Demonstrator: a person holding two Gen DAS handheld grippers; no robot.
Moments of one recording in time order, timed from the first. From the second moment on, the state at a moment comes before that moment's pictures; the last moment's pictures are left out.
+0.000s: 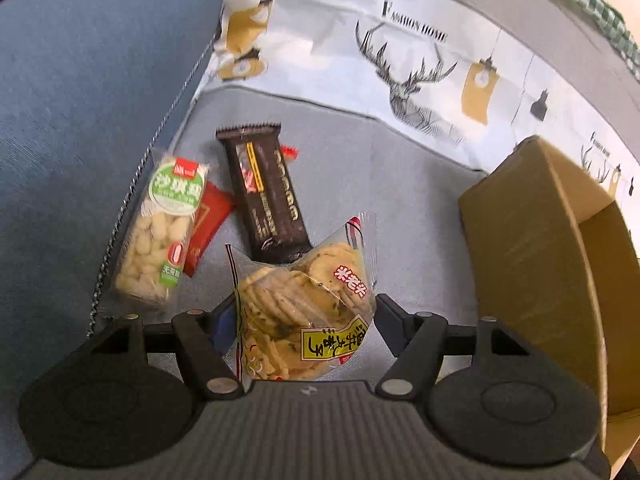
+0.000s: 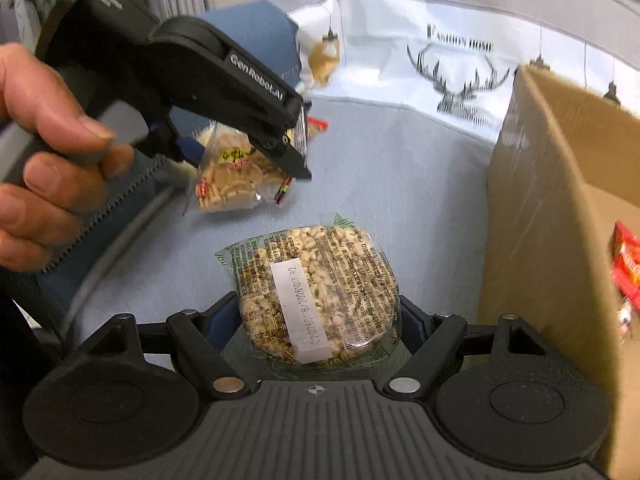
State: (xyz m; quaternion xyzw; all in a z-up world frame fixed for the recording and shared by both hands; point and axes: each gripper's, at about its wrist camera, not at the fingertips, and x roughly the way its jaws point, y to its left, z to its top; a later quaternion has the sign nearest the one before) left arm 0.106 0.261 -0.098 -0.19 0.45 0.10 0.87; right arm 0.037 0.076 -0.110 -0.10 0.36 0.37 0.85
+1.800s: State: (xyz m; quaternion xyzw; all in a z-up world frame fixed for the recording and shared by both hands) left arm 0.086 0.134 0.009 -0.14 0.19 0.05 0.97; right arm 0.067 -0.086 0.007 0.01 0.19 0.25 0.95
